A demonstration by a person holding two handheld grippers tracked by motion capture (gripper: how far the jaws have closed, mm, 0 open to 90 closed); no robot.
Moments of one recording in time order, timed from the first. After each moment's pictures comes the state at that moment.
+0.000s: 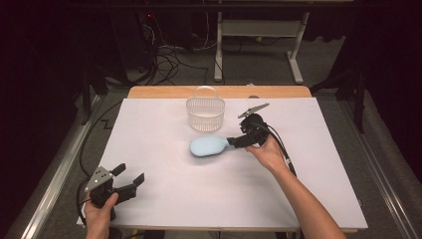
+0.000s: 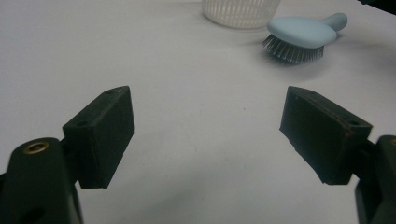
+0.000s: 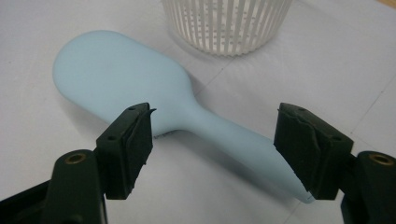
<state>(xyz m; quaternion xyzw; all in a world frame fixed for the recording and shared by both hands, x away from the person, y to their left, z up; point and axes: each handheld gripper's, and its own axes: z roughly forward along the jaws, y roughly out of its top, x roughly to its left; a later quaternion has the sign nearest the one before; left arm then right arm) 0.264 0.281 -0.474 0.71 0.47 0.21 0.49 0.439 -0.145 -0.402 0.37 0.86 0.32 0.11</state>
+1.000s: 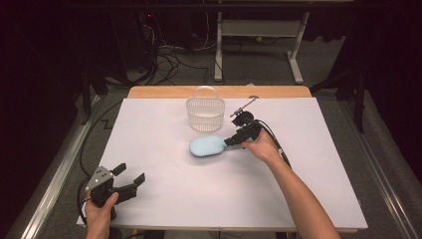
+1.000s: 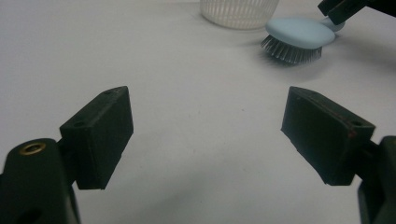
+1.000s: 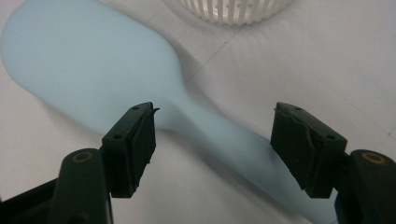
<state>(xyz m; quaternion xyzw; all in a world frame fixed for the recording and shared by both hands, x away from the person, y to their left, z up) 0.265 0.281 -0.475 0.71 0.47 0.21 0.49 0.470 -0.129 -0.419 0.37 0.89 0.25 0.06</state>
